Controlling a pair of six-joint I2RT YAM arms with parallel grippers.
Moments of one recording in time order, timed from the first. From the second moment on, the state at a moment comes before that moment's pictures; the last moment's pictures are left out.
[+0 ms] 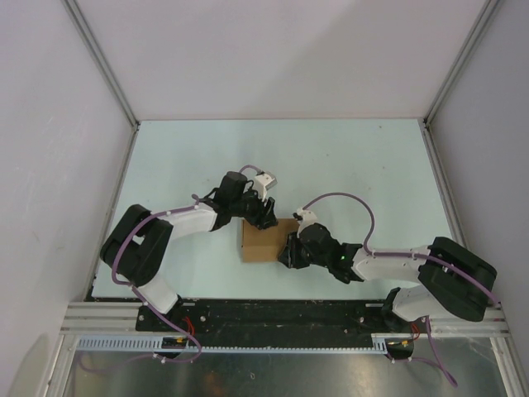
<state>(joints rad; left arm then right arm) -0.56 1.65 0.82 0.13 0.48 0.00 1.00 1.37 0.50 0.24 0.05 0.76</state>
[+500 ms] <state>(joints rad) -0.56 1.65 0.82 0.14 0.49 0.00 1.00 1.22 0.50 0.16 0.06 0.73</state>
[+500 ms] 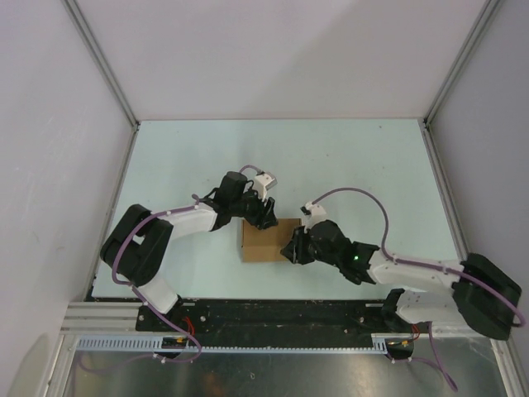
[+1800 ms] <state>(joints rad) -0.56 1.66 0.83 0.14 0.51 0.00 0.86 1.12 0.40 0.08 -0.05 0.74</state>
